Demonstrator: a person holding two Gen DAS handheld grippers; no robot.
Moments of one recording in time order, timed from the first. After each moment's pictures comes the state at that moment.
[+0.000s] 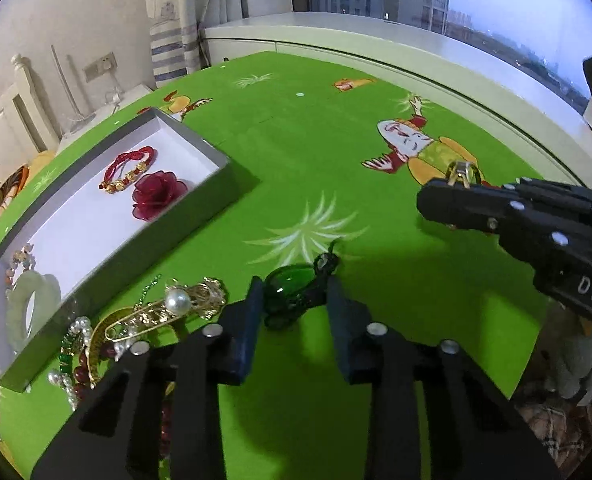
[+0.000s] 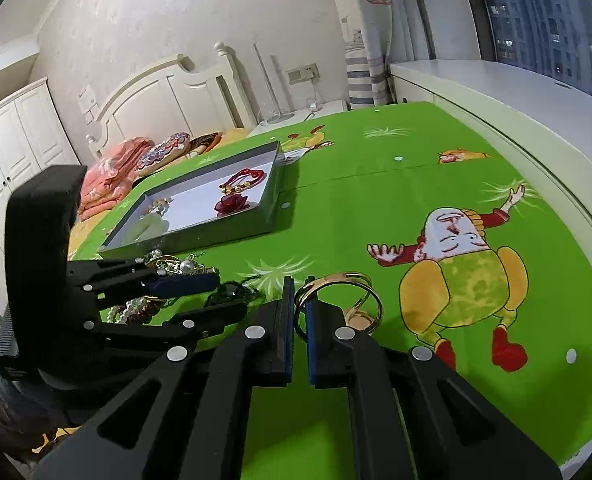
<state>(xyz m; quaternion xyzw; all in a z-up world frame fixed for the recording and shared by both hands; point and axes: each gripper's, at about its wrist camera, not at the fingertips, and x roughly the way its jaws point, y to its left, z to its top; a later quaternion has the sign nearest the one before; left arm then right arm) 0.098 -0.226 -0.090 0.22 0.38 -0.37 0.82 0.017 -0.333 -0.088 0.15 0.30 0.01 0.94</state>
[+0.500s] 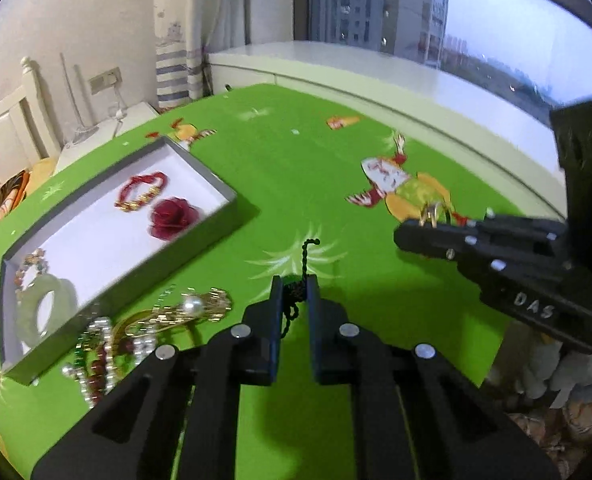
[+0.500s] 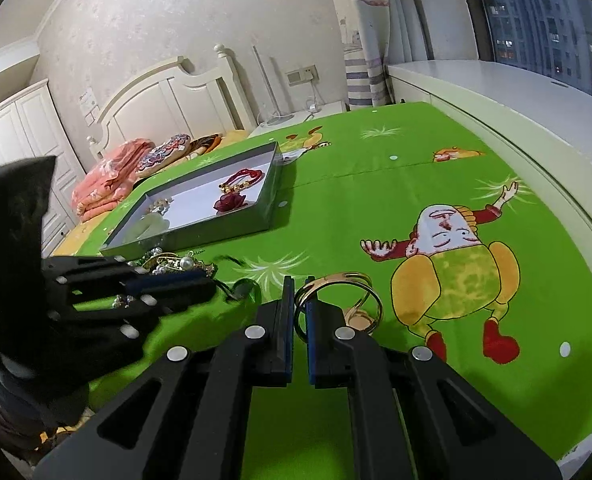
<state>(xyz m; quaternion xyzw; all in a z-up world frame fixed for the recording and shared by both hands) 0.086 -0.203 -0.055 0.17 0.35 -0.39 0.83 0.011 -0.335 -0.088 0.15 0.30 0.01 0.94</state>
